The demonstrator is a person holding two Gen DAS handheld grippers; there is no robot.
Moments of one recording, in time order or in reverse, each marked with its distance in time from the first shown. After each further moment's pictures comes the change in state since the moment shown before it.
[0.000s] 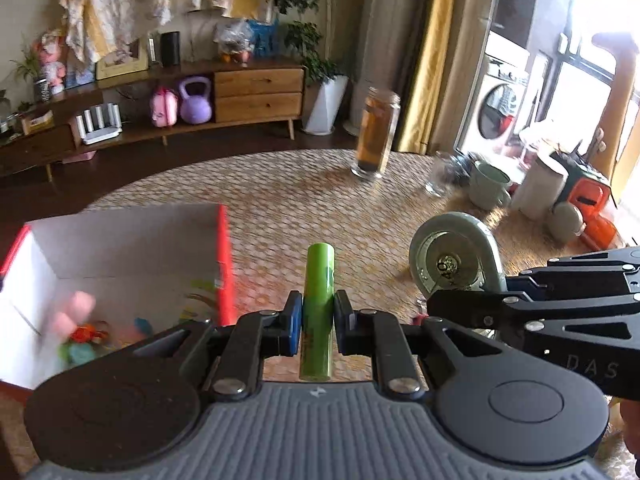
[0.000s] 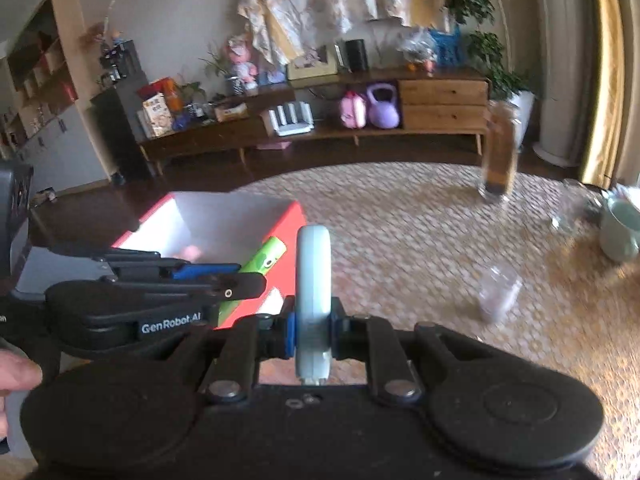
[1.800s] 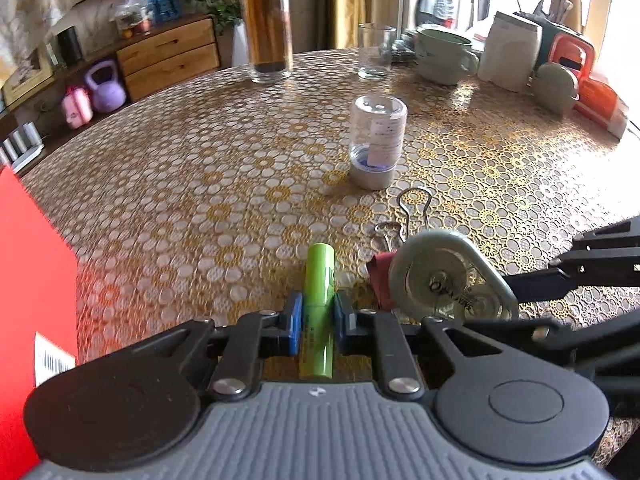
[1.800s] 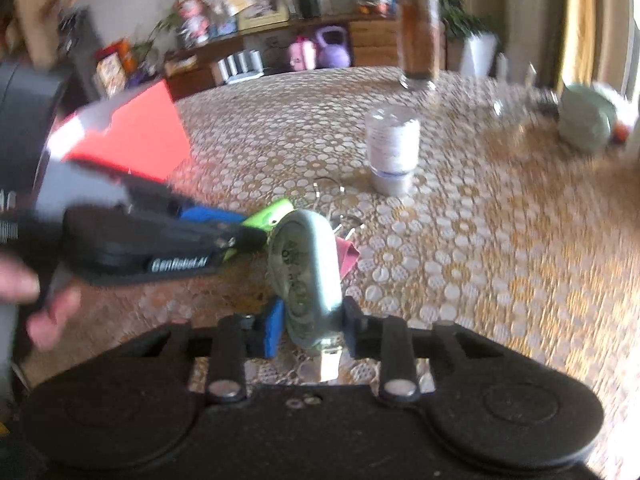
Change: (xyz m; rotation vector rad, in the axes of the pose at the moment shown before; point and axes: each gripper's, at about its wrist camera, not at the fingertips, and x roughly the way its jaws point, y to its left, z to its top) left arm 0.172 -0.094 -0.056 0.272 0.163 -0.077; right arm 0.050 -0.135 -0.112 0.079 0.119 -0.077
